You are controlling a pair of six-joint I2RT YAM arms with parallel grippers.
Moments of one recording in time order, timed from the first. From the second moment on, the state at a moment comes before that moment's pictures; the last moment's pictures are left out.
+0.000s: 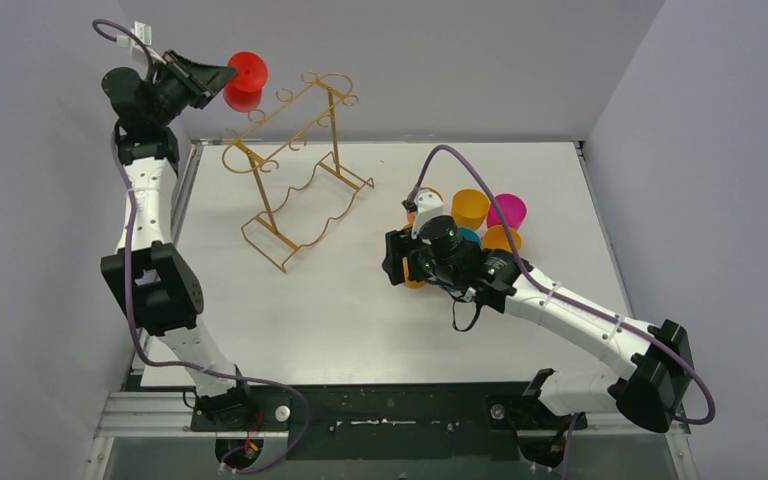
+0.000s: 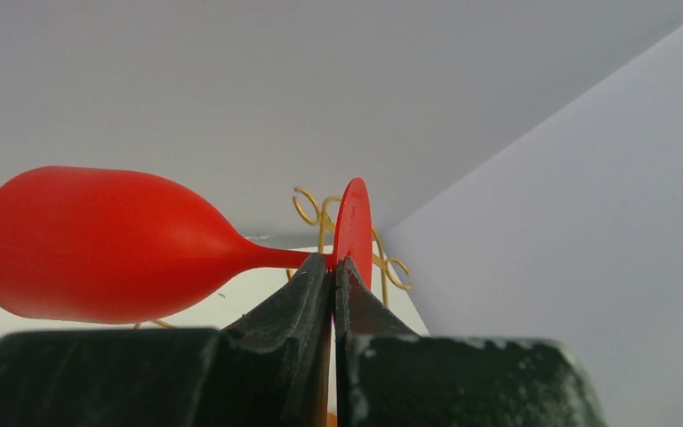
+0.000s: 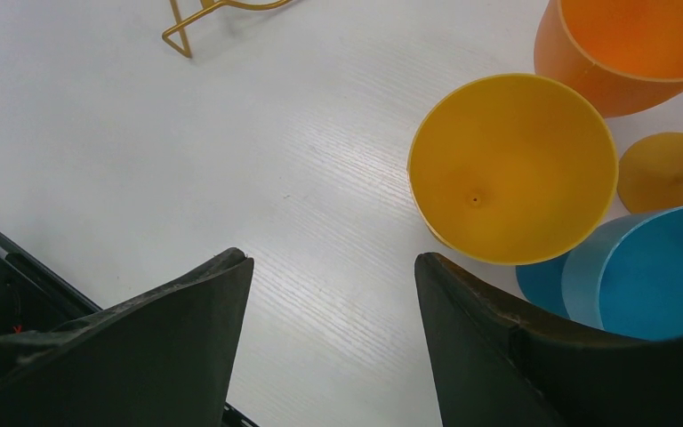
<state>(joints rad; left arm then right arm) 0.23 1.90 1.88 0.23 0.78 -0.96 0.88 1.27 1.06 -0.40 0.15 0.38</state>
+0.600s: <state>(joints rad) 0.42 1.33 1.37 0.14 0.56 -0.73 0.88 1.27 1.06 -0.38 0.15 0.38</state>
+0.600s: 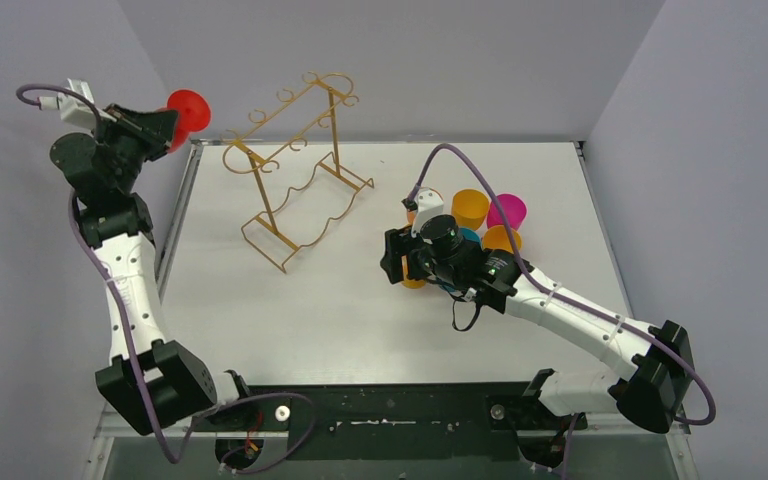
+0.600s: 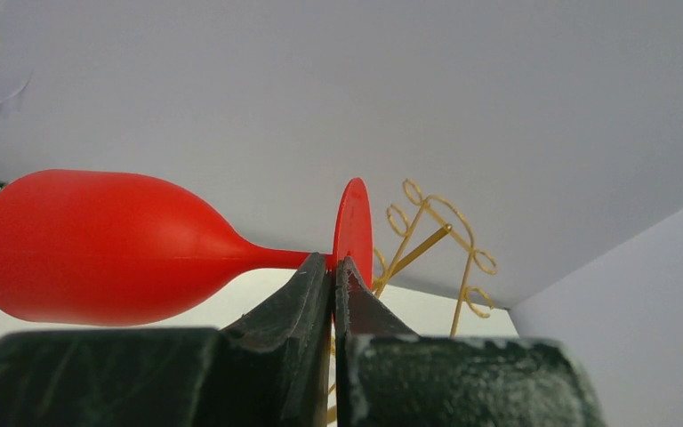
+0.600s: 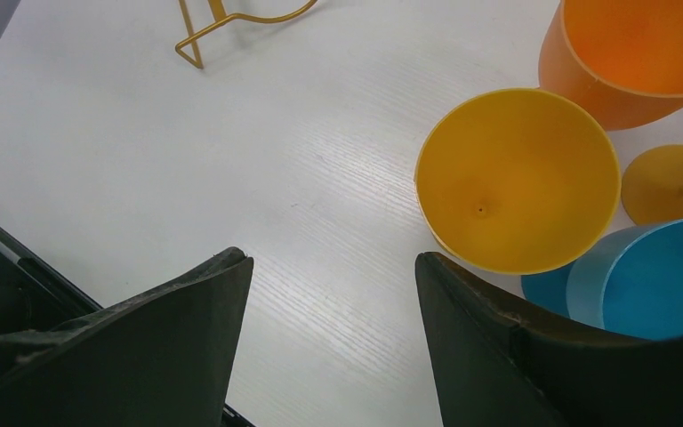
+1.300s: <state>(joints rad) 0.40 1.08 1.24 -0.18 0.43 -0.68 0.88 1.26 1.06 -0.32 0.14 0.38</state>
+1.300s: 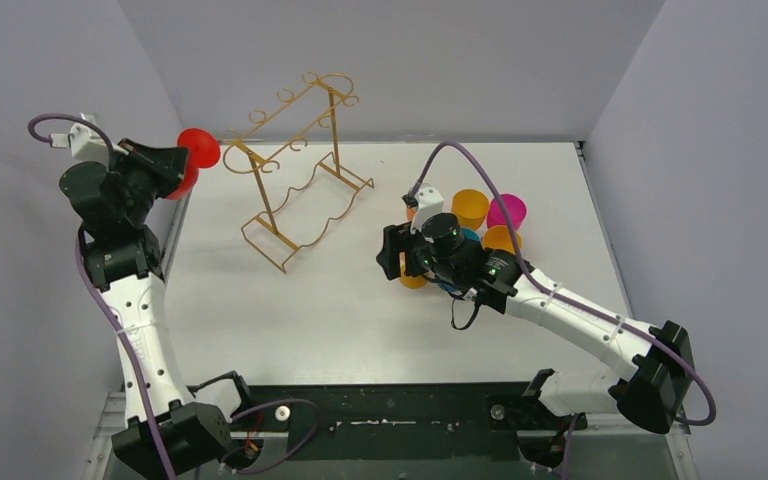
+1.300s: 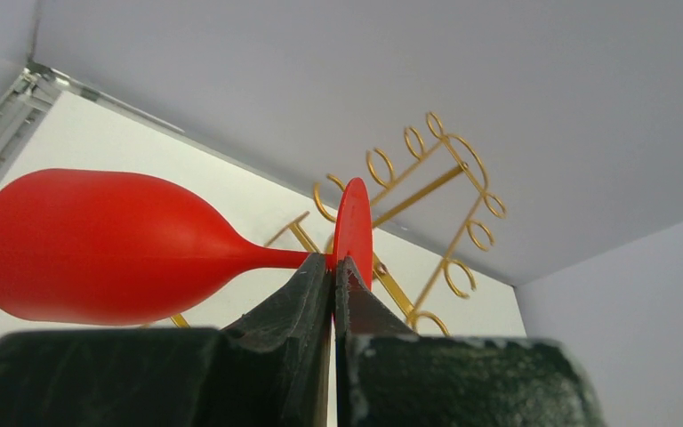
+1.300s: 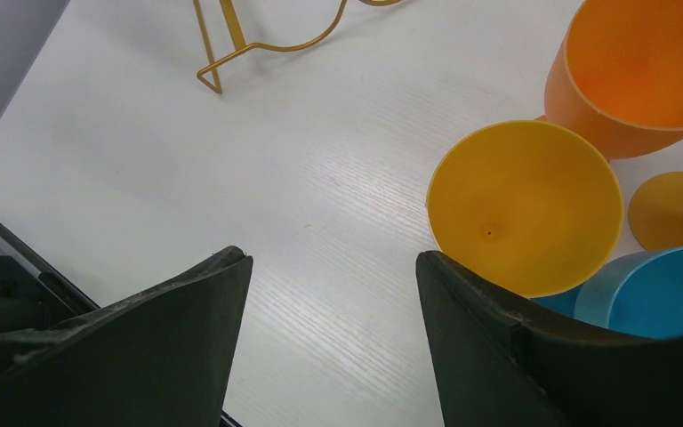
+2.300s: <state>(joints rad) -0.32 0.92 0.83 -0.12 0.69 -0.59 0.64 1.12 0.85 0.16 -0.25 0.70</state>
